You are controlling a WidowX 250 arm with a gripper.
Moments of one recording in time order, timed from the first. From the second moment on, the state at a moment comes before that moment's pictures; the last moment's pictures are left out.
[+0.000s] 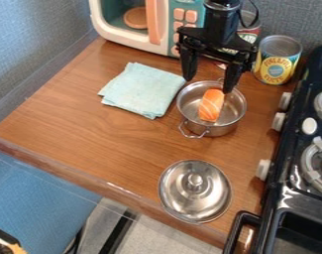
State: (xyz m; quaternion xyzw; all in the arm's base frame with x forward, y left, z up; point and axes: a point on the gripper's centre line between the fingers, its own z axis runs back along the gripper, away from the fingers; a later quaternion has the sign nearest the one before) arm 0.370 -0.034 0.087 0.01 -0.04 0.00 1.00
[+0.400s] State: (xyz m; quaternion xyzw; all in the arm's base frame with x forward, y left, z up) arm 0.372 -0.016 0.076 0.01 -0.02 0.02 1.00
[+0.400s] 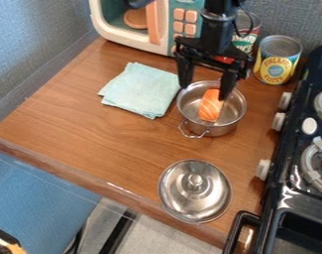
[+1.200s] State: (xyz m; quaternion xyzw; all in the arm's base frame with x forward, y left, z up) arm 0.394 0.065 0.041 0.03 -0.04 0.07 1.00
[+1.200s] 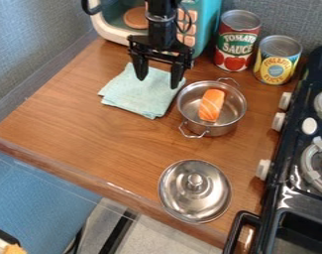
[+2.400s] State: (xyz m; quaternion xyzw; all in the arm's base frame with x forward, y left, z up) arm 0.389 0.086 0.006 0.01 -0.03 0.06 1.00
